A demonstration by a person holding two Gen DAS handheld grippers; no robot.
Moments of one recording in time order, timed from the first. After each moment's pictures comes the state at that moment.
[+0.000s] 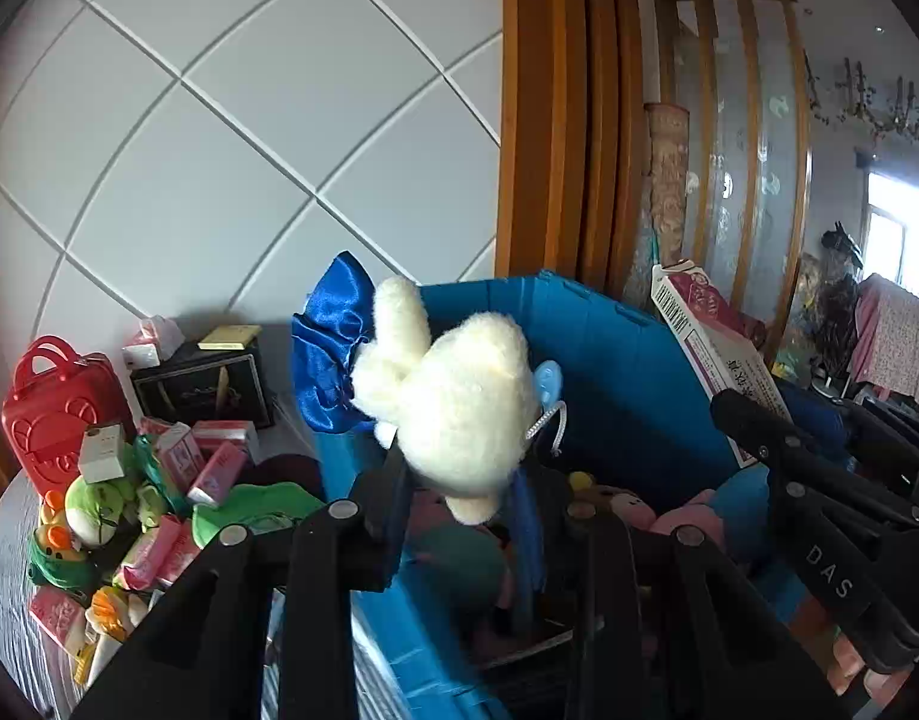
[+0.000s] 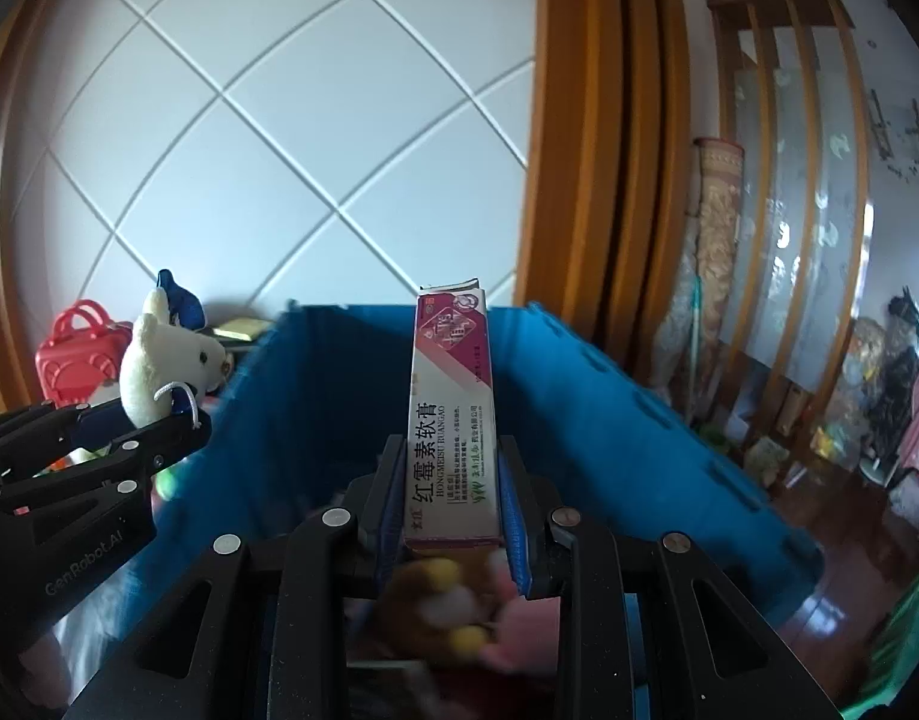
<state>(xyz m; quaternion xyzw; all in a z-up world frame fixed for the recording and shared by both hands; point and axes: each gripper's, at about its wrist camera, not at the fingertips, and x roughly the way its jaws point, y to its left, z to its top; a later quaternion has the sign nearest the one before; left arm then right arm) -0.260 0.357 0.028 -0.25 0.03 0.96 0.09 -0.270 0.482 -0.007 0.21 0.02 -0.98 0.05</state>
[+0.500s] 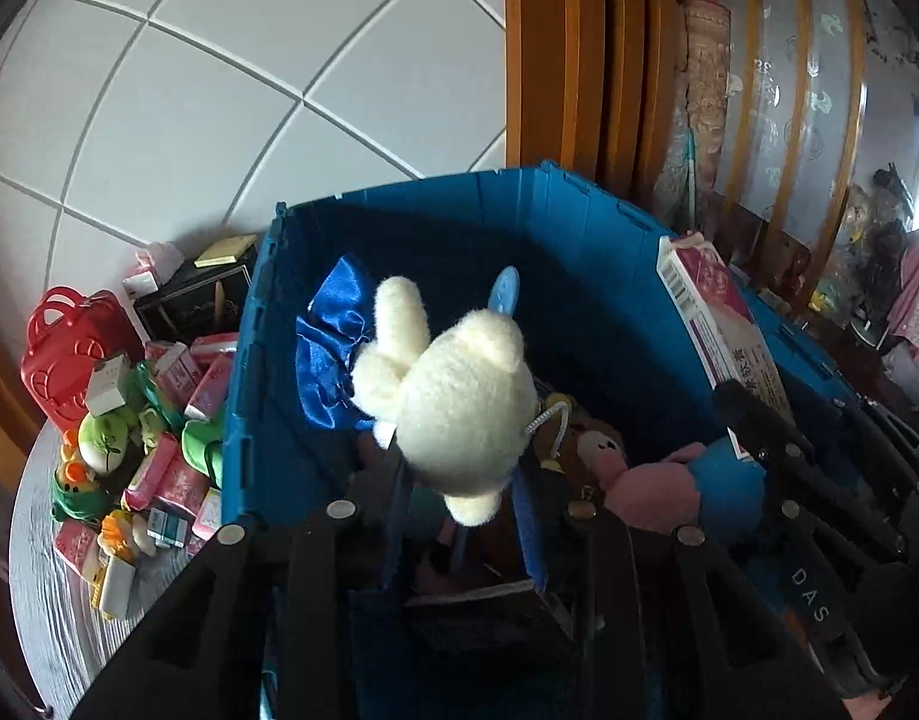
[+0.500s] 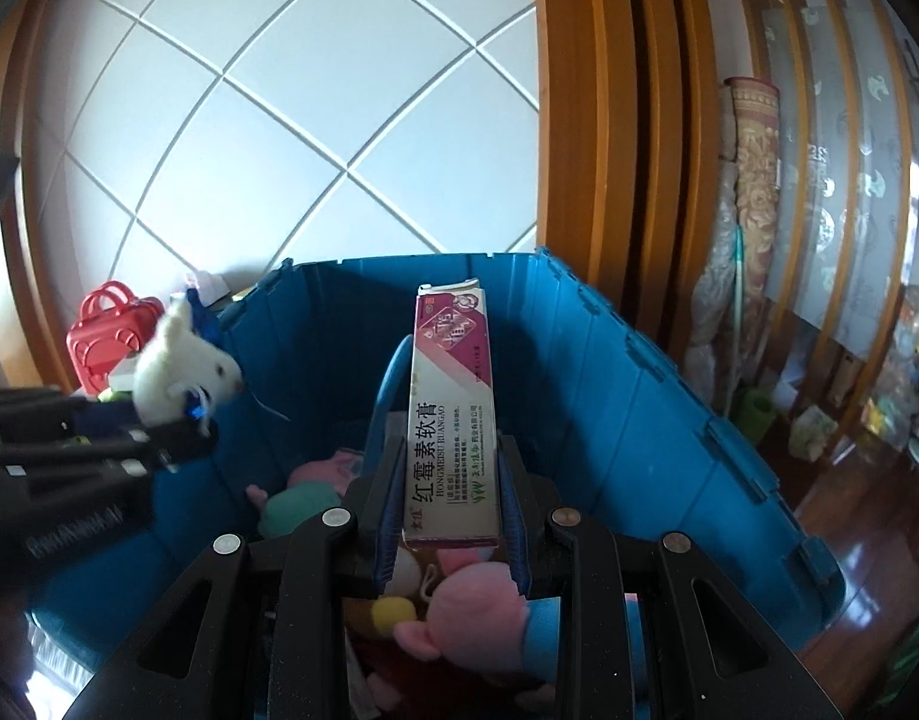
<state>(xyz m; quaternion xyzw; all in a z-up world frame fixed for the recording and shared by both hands) -0.288 0.432 0.013 -0.38 0.04 0.92 0.03 -0.294 0.554 -0.040 0.25 0.00 -0.96 0.13</state>
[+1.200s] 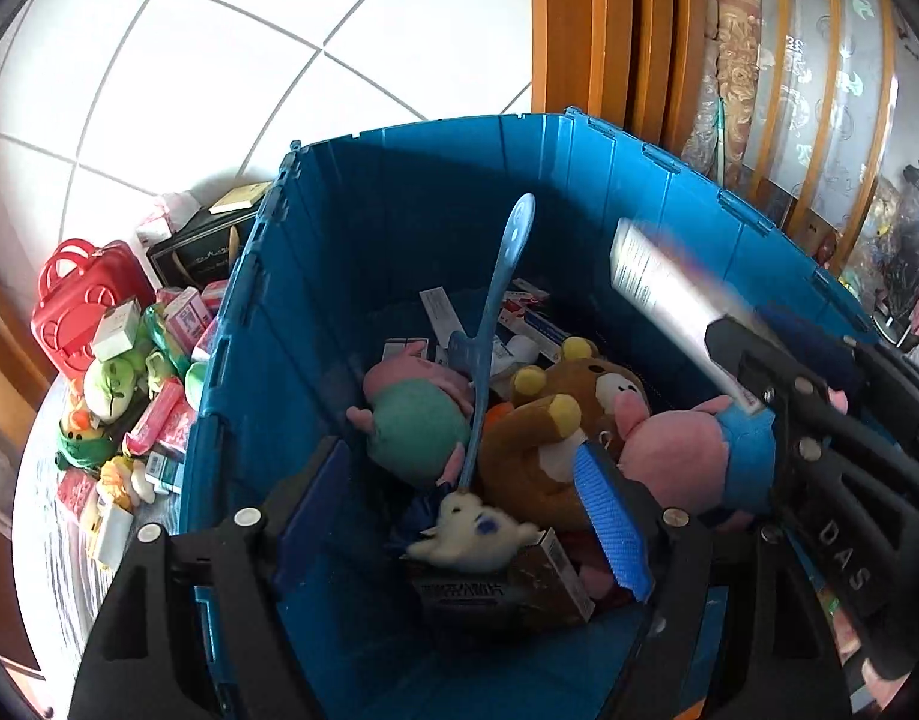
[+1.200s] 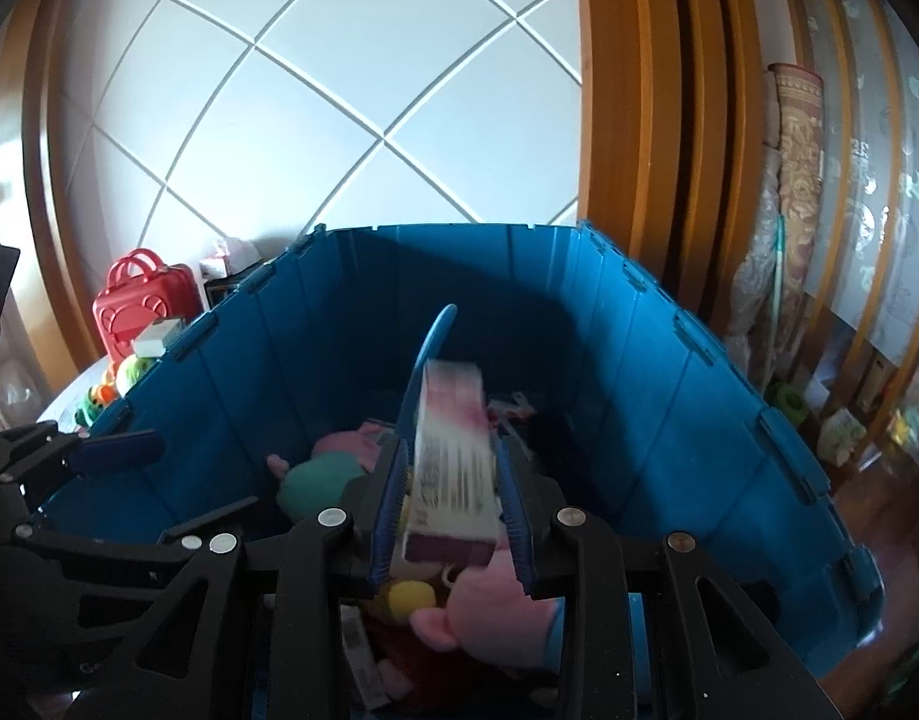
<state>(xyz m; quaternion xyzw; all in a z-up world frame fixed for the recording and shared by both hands) -0.278 0.423 -0.017 -0.40 0.03 0.92 0.00 -0.306 0.545 -0.058 0.27 0.02 -0.95 0.17</state>
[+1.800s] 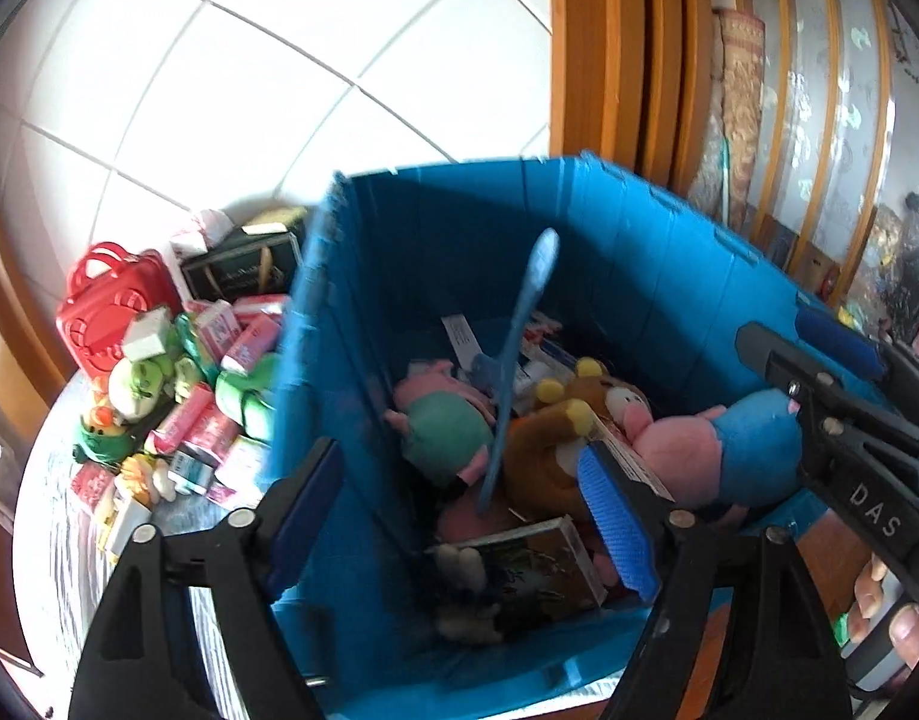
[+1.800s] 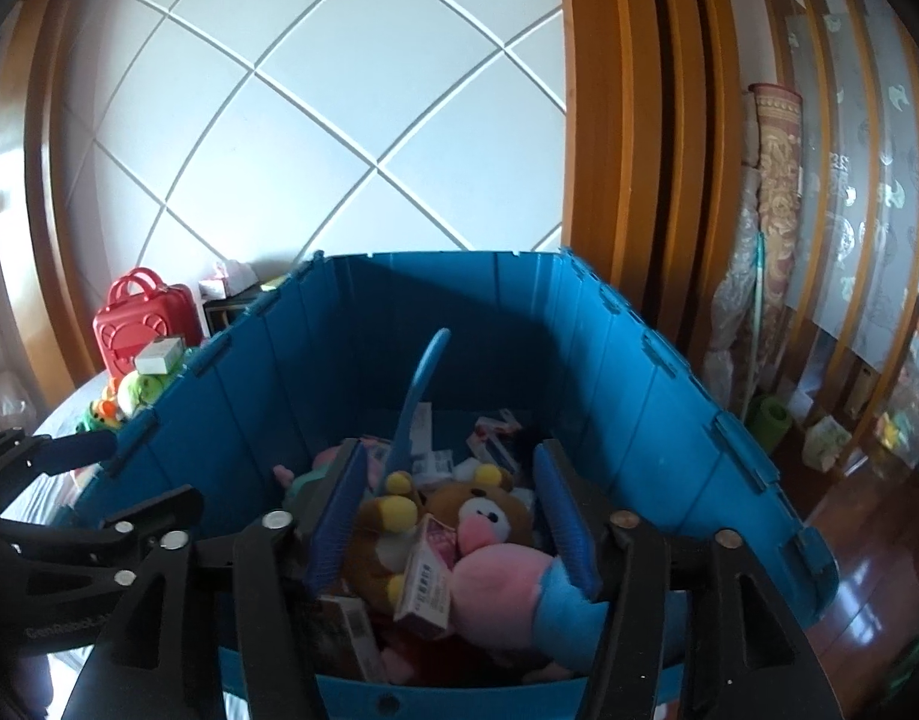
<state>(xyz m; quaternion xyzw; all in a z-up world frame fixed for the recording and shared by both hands) -0.228 0.394 0.006 -0.34 0.02 0.94 -0.03 -0.274 0.547 -0.036 0.24 0.01 -0.96 0.16</state>
